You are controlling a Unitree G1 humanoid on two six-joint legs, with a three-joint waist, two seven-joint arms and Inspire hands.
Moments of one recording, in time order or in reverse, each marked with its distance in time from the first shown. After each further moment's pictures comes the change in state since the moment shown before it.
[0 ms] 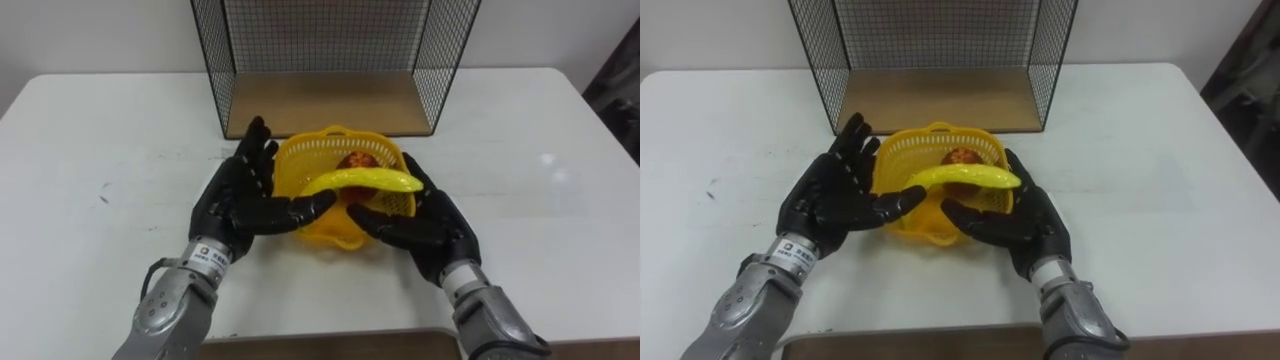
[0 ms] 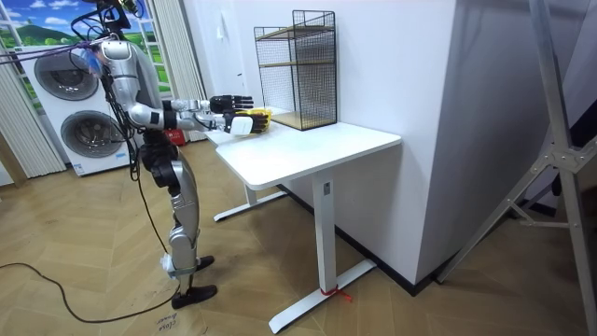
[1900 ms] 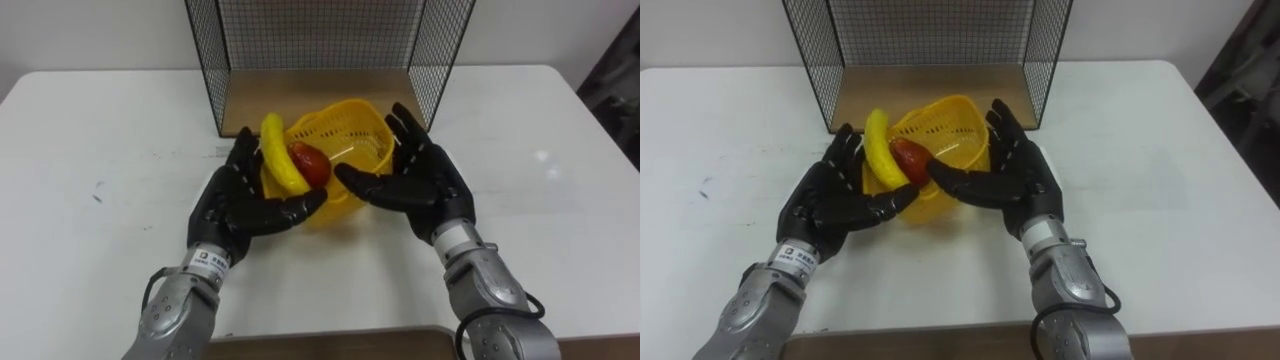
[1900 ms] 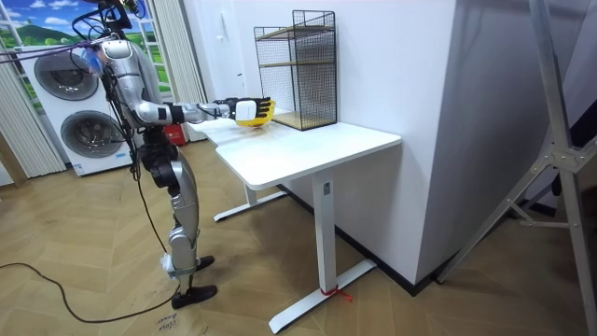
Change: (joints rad) left arm -0.022 -0.009 -0.017 0.079 -0.039 -0.075 0.053; right arm -0.108 -0.005 0.058 -0.095 -0.042 -0.009 -0.083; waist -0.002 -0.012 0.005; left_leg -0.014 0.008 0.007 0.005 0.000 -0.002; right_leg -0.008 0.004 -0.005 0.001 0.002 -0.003
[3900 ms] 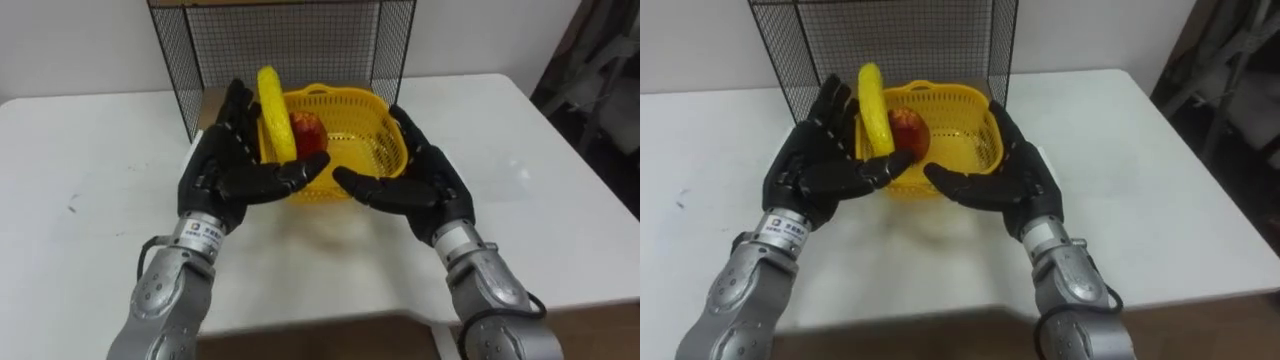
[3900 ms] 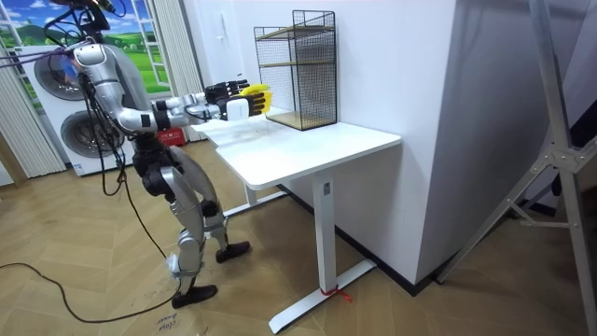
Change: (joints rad) left arm -0.032 0.009 0.048 -0.144 0.017 0.001 0.001; right arm 0.003 -0.020 0.018 0.025 0.008 -0.009 0.044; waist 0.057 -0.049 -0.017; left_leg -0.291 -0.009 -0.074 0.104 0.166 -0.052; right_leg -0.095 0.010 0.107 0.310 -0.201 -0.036
